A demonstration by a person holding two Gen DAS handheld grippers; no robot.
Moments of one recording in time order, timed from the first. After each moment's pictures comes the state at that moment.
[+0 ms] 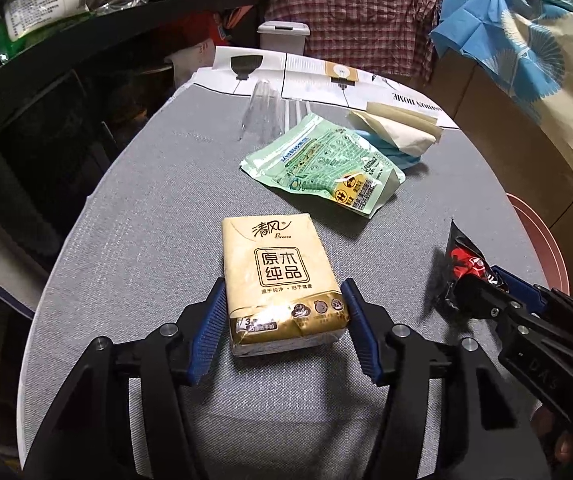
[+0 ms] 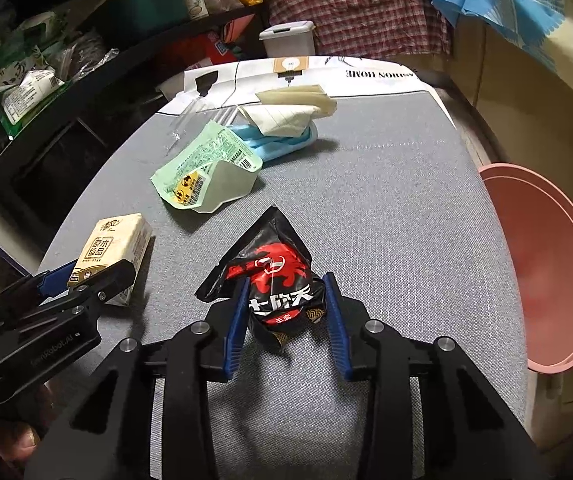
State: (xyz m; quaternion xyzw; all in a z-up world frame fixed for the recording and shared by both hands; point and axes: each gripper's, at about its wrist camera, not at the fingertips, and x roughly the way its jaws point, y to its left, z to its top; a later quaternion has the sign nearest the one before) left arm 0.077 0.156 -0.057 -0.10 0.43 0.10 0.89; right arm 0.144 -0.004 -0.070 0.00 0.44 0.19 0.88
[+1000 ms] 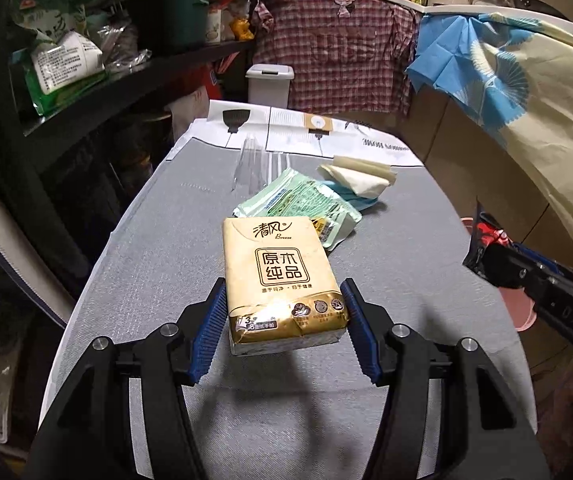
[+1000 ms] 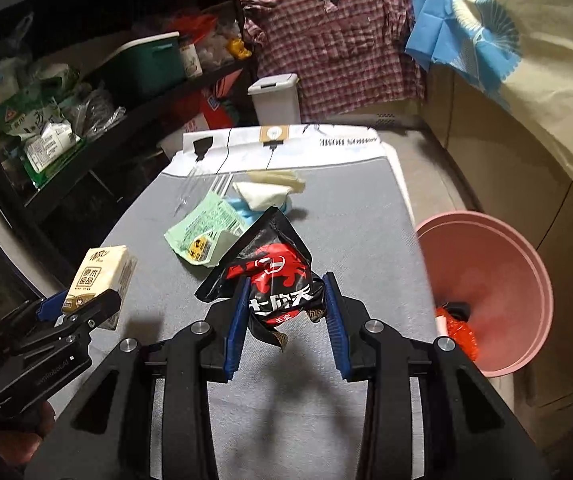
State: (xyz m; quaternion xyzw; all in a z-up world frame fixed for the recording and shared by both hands) left arm 0.036 0.142 -0.004 -0.09 0.36 0.08 0.93; right arm 0.114 -0.043 0.007 0.01 0.37 0.16 0.91
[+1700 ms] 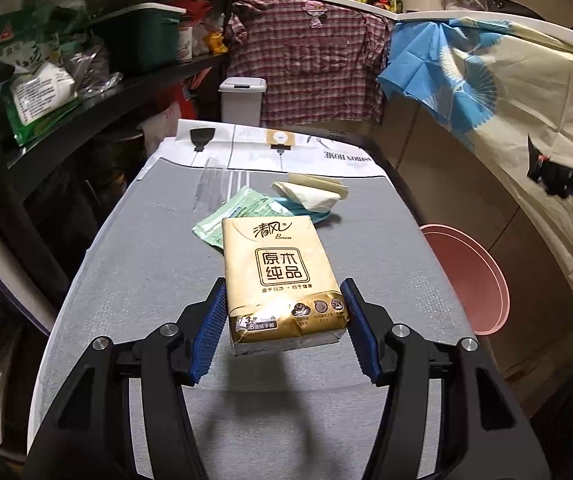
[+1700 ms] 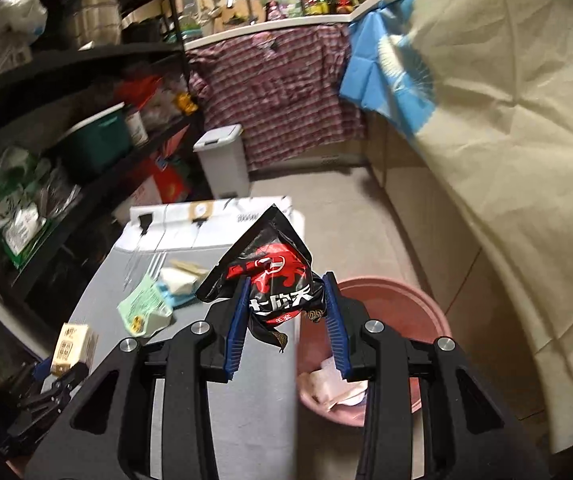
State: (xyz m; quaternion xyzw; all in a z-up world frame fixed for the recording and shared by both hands) left arm 0.035 0.104 0.016 -0.08 0.34 0.04 0.93; right arm 0.141 -0.168 0.097 0.04 0.32 0.08 0.94
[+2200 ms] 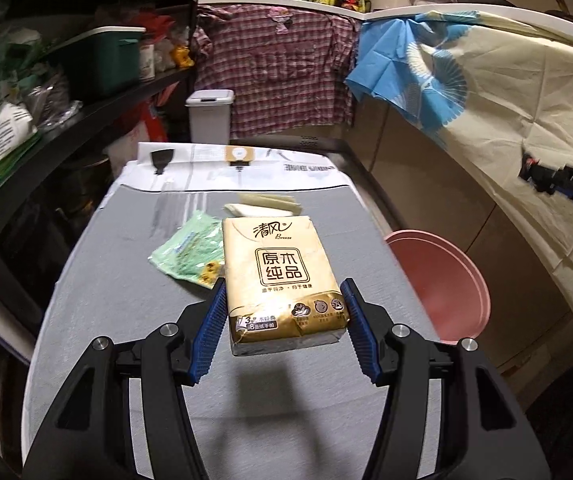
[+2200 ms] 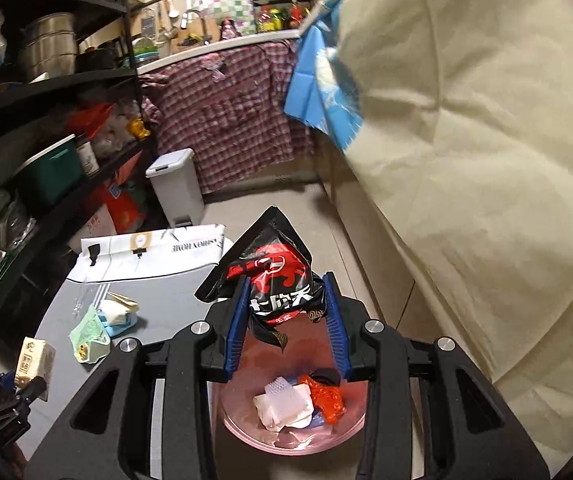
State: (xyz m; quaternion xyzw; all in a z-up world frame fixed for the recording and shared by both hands) left arm 0.059 0.067 0.032 -0.06 0.33 0.00 0.94; right arm 0.168 -0.243 0.088 0.06 0.31 0.03 0.95
